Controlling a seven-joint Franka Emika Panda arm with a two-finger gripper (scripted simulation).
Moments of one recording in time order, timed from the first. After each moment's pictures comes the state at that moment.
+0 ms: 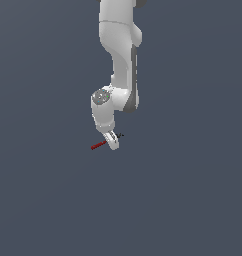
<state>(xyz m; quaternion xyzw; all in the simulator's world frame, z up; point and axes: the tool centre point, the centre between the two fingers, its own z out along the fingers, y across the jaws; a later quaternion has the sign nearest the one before) -0.086 -0.073 0.022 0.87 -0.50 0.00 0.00</state>
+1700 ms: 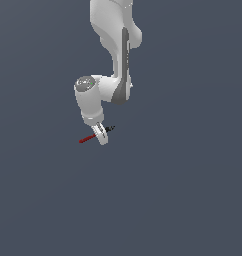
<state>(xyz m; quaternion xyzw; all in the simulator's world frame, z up) -0.080 -0.118 0.079 0.87 -0.50 0.00 0.00</state>
